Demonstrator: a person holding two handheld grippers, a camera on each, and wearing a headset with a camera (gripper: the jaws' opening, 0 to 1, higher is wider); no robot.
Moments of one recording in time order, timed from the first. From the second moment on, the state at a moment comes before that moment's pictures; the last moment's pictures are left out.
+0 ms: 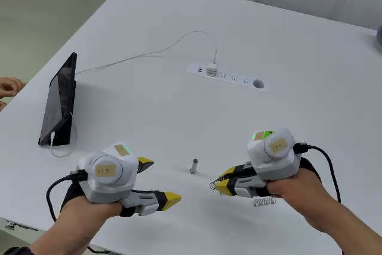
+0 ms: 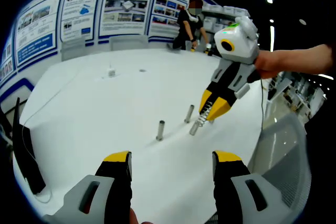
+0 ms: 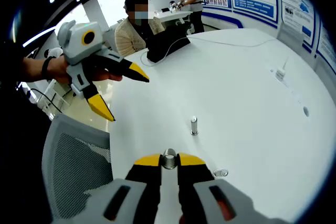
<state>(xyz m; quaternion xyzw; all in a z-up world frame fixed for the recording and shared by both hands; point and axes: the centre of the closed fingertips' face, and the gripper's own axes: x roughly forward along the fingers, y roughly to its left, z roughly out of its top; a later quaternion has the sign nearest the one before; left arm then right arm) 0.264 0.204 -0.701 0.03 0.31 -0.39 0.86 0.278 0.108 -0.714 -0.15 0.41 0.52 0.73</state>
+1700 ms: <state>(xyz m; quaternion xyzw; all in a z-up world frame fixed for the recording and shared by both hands) 0.249 0.225 -0.715 0.02 0.33 -0.38 0.86 0.335 0.147 -0.732 -0.23 0.41 0.53 0.71</state>
